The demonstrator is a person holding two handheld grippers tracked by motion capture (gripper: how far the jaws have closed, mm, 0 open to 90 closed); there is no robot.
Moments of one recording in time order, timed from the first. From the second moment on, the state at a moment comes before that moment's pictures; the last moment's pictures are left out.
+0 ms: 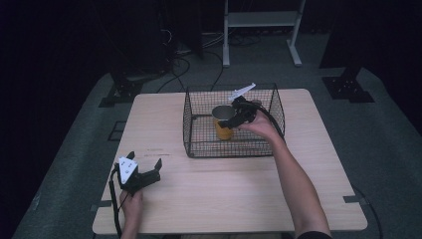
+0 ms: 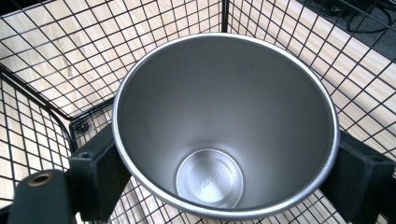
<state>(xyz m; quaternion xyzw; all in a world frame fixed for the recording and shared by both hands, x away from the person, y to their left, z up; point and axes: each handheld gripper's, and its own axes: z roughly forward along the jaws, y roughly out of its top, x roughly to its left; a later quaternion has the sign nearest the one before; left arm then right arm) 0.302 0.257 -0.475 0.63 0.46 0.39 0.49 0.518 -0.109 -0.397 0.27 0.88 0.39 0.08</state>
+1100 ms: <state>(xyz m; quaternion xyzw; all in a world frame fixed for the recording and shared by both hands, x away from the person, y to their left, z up) 0.302 0.257 -0.475 0.63 0.46 0.39 0.49 0.515 -0.114 -0.395 0.27 0.87 0.39 0.10</state>
